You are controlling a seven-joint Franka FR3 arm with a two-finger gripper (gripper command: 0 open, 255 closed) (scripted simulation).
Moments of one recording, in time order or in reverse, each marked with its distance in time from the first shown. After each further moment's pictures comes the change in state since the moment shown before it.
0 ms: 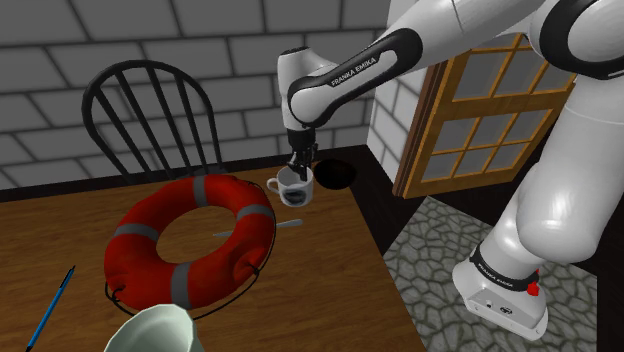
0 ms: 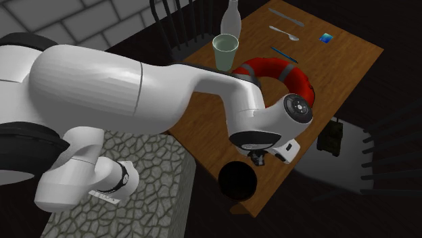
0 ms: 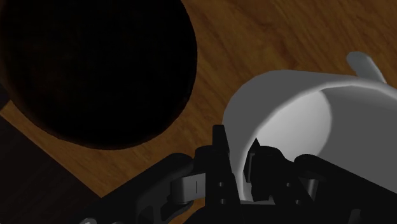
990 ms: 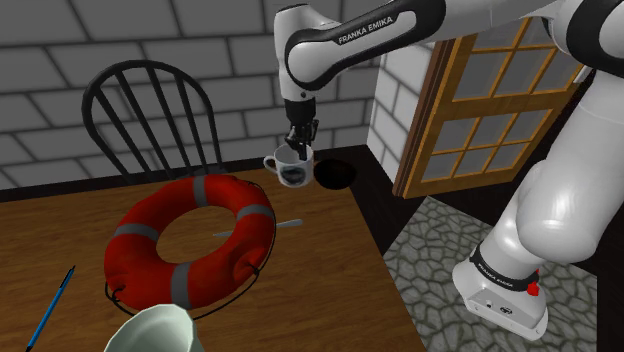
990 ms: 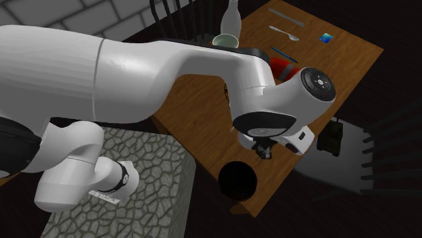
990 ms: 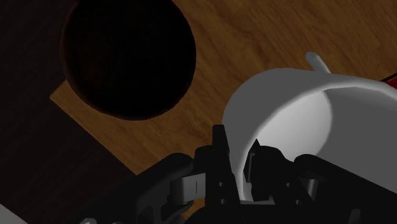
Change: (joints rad) arm -0.004 -0.076 0.000 0.112 0.012 -0.187 -0.002
